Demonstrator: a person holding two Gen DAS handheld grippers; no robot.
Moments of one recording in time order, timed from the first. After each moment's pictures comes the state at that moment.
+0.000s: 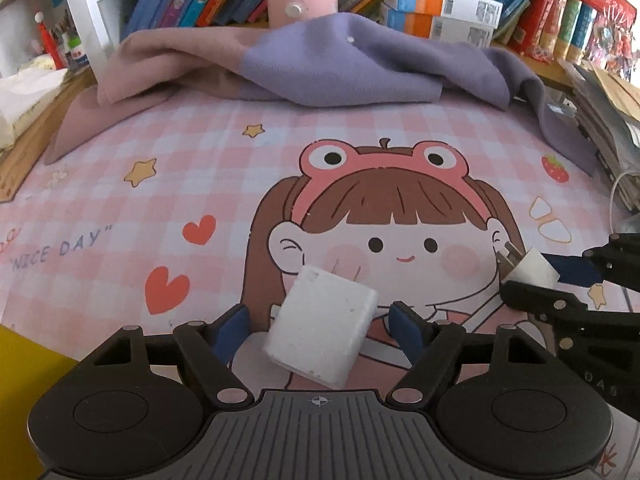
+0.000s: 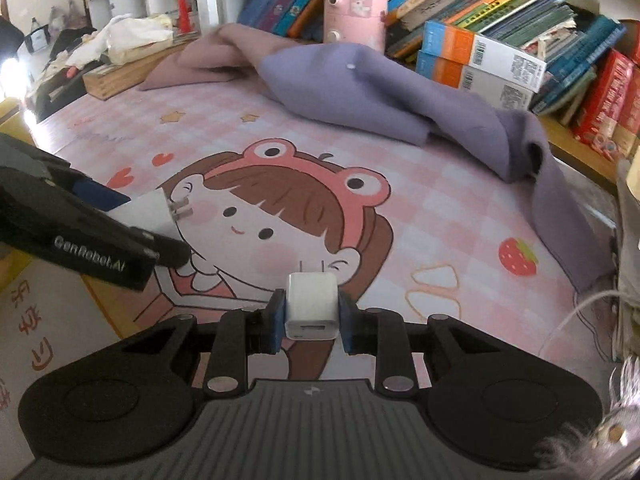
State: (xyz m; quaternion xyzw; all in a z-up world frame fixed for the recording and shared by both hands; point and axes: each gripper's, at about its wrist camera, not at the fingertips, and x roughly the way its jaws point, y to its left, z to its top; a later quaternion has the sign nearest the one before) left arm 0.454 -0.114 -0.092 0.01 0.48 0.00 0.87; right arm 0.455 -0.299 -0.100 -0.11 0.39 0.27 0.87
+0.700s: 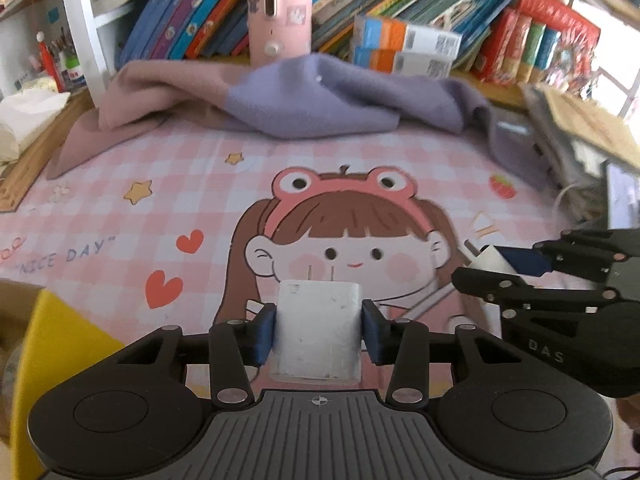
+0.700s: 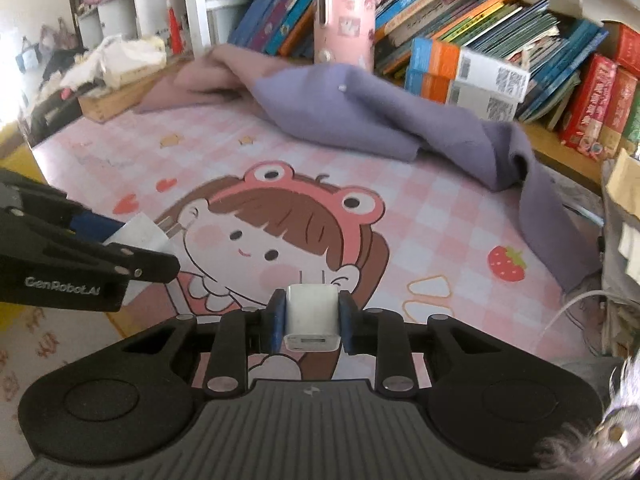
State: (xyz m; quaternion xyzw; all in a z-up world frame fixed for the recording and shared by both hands) left arm 0.420 -0.126 -0.048 -0.01 0.46 -0.03 0.89; right arm 0.445 -0.303 -0.074 -0.08 0.38 0.26 0.89
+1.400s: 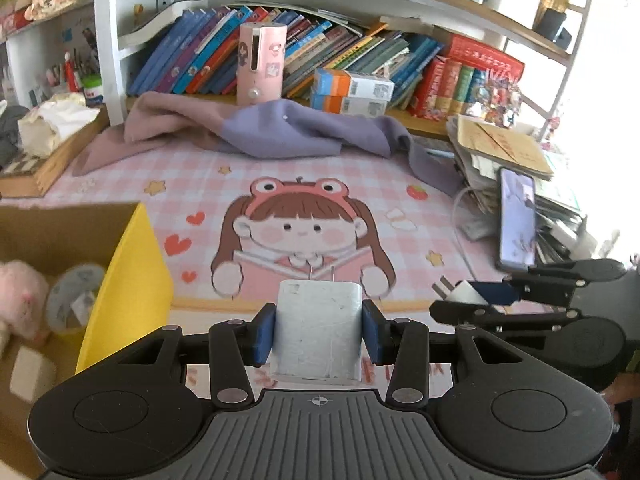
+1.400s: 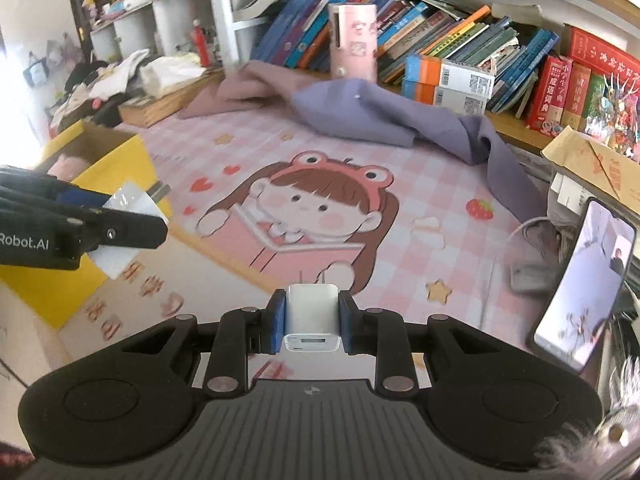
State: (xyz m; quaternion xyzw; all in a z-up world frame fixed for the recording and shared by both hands) left arm 0.287 -0.125 0.014 -0.04 0.40 -0.08 0.91; right arm 0.320 -0.322 -0.020 -0.07 0.38 0.25 0.89
